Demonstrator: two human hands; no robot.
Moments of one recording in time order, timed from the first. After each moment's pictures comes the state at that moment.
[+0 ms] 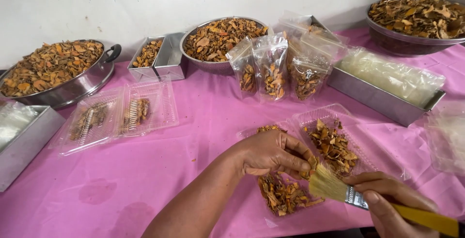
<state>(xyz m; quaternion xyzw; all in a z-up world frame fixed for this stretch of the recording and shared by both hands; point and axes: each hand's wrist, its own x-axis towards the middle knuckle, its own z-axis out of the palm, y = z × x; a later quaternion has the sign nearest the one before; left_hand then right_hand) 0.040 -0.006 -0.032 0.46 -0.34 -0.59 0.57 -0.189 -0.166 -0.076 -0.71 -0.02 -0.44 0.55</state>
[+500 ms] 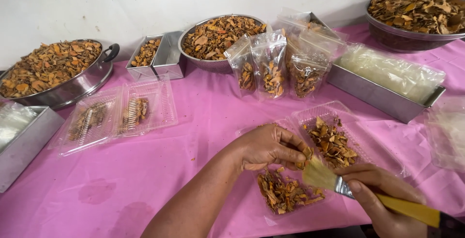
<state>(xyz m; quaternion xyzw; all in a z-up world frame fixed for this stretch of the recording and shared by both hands) 0.048 -0.008 -0.040 0.47 -0.32 -0.56 0.60 -0.185 -0.159 -0.051 -0.81 0.05 -0.39 0.44</state>
